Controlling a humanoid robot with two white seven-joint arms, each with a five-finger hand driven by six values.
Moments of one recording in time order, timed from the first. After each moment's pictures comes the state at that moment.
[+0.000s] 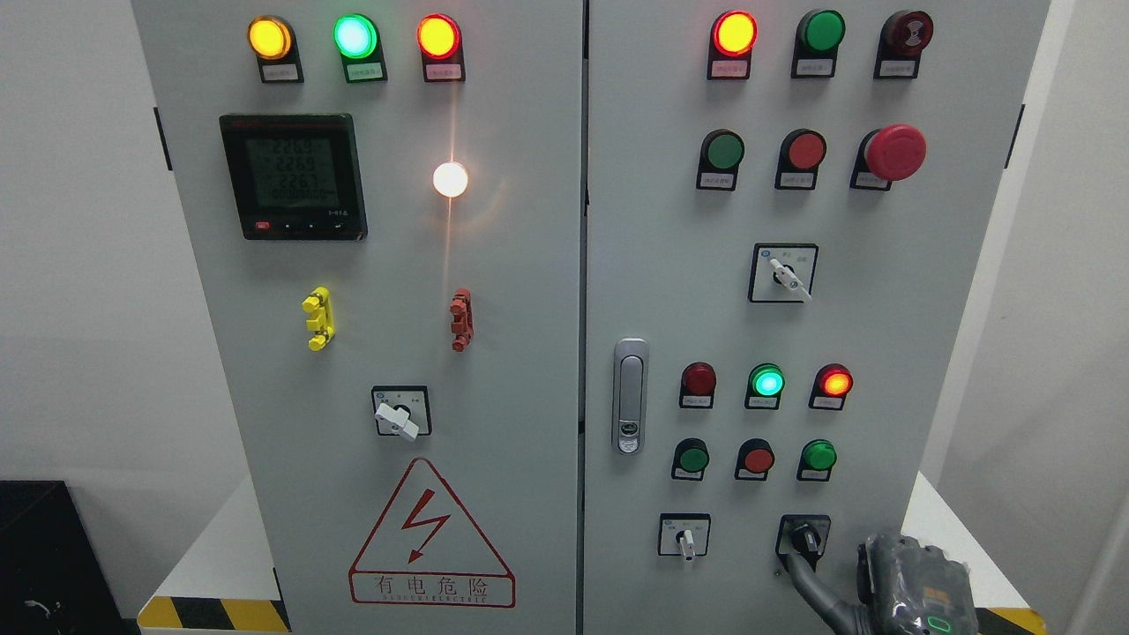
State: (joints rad) left arm 0.00 -0.10 -0.14 0.00 0.10 -0.06 0.15; right arm -0.25 0.06 -0.11 -1.66 1.39 0.19 0.12
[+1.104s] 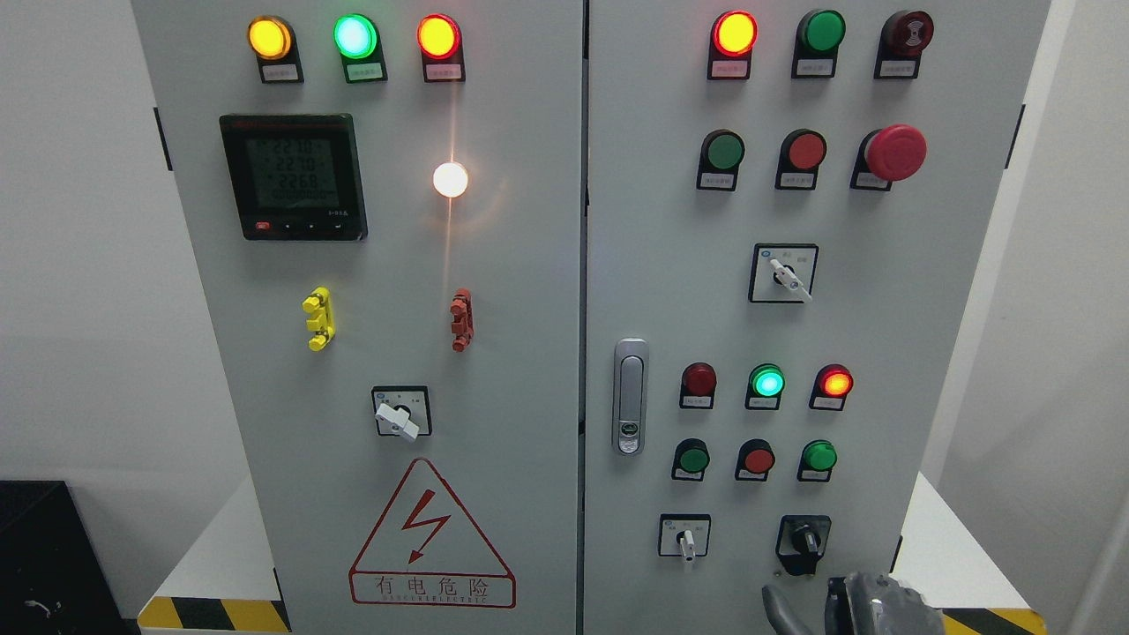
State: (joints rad) left arm 0.00 -0.10 -0.14 0.00 0.10 -0.06 0.15; right arm -0.04 0.10 -0.04 -1.86 1.02 0.19 0.08
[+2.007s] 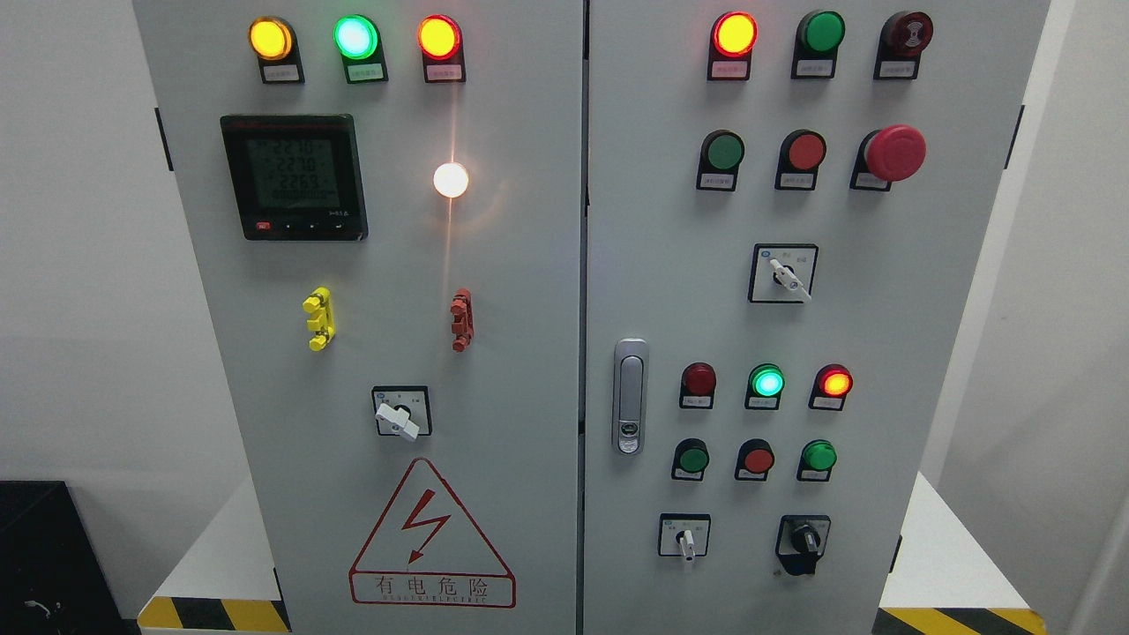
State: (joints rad) left arm 0.00 -0.10 -0.14 0.00 0.10 -0.06 0.15; right arm 0.20 0.12 -0.01 -2.04 0.31 0.07 -0.13
